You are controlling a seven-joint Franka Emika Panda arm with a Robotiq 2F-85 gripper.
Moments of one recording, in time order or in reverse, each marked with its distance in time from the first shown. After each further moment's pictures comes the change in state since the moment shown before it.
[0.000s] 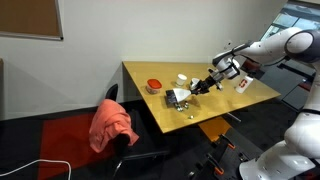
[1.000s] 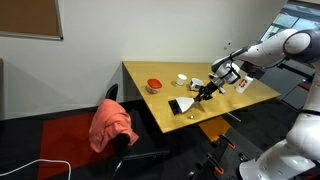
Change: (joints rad) arm 0.072 0.001 -0.081 -0.087 -0.061 0.069 -0.074
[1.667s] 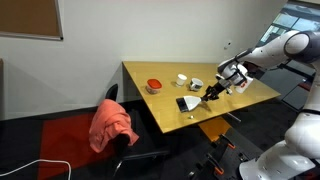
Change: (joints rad) arm -0.059 0.000 -0.045 -0.007 0.001 0.072 -0.054
